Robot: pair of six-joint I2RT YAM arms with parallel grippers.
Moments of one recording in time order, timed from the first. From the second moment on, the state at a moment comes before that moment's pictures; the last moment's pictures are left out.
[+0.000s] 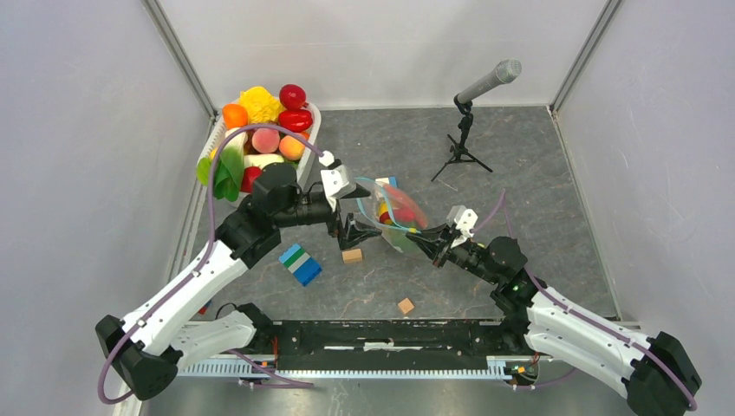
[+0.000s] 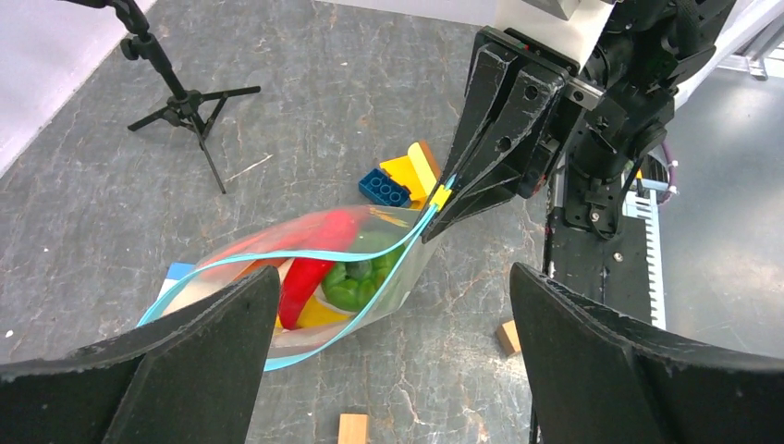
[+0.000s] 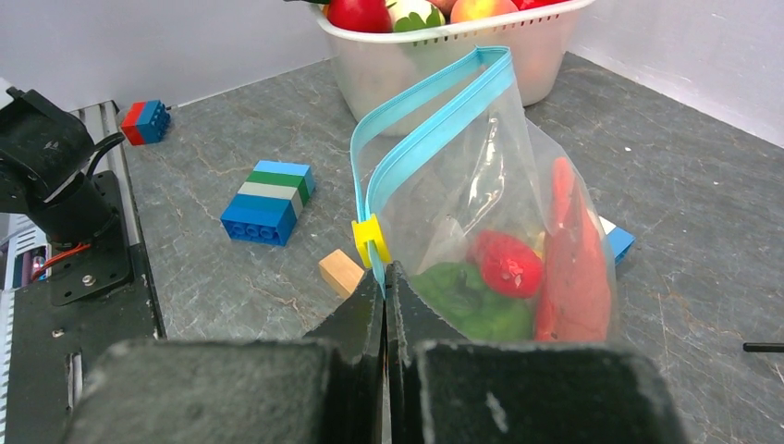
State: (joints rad) left arm -0.68 0.99 1.00 -0.24 0.63 0.15; right arm 0.77 0.72 0.25 0.54 -0.26 0.05
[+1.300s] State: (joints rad) left arm -0.70 1.05 0.98 -0.07 0.36 0.22; right arm 0.73 0.73 0.34 0.41 0.12 0.13
